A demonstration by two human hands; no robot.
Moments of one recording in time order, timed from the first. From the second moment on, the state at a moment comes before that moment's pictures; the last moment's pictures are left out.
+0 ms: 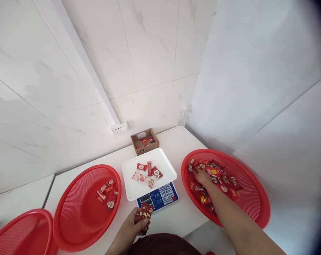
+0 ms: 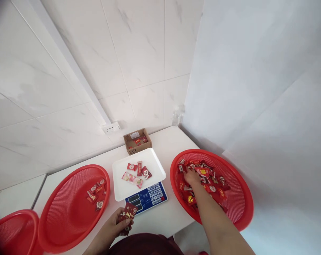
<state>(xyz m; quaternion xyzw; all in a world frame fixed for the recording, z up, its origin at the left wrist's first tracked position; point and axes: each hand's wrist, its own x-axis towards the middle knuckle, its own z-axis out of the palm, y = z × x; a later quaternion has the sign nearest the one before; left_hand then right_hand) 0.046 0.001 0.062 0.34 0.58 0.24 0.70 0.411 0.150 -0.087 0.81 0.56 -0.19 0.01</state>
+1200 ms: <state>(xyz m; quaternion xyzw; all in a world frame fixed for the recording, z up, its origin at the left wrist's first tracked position) 0.042 -0.008 0.060 0.33 0.58 0.24 0.71 0.410 0.144 -0.094 0.81 0.54 -0.23 -0.01</state>
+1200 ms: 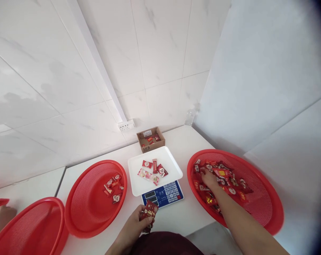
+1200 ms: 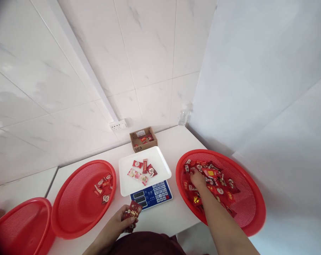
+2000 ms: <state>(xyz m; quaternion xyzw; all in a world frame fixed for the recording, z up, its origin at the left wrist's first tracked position) 0.045 -0.009 0.068 0.34 0.58 0.24 0.70 0.405 0.134 -0.076 0.80 0.56 -0.20 -0.01</state>
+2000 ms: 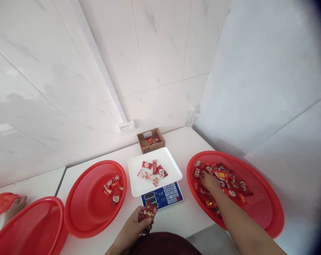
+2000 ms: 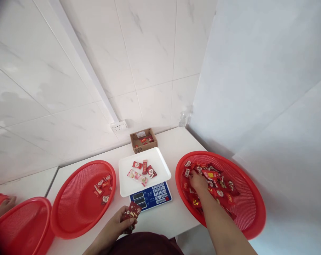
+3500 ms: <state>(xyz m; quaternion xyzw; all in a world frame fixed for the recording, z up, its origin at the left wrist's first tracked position) 0.028 -0.016 0.065 0.38 0.53 0.27 0.71 0.225 0.031 0.036 0.50 0.59 -0.58 -0.24</state>
